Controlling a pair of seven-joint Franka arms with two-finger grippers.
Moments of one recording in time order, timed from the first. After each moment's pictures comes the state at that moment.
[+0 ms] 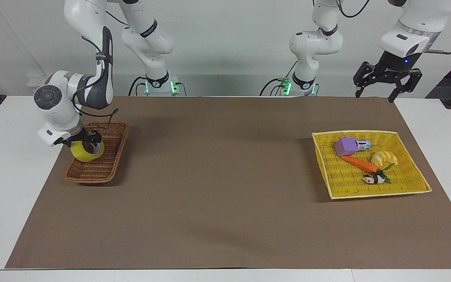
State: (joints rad) left arm -0.04 -0.04 -0.06 -1.50 -0.02 1.56 0.18; right arm -0.28 0.16 0.00 -2.04 -0.30 2.06 -0.25
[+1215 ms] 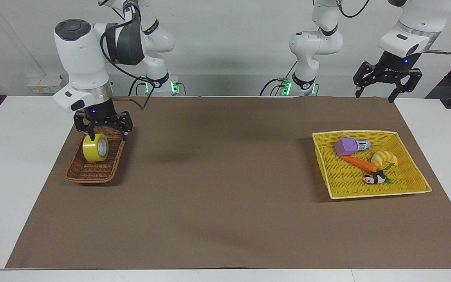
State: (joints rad) left arm -0.04 -0.04 -0.06 -1.50 -0.02 1.56 0.18; right arm -0.06 0.05 0.08 -1.71 -0.11 1.88 0.00
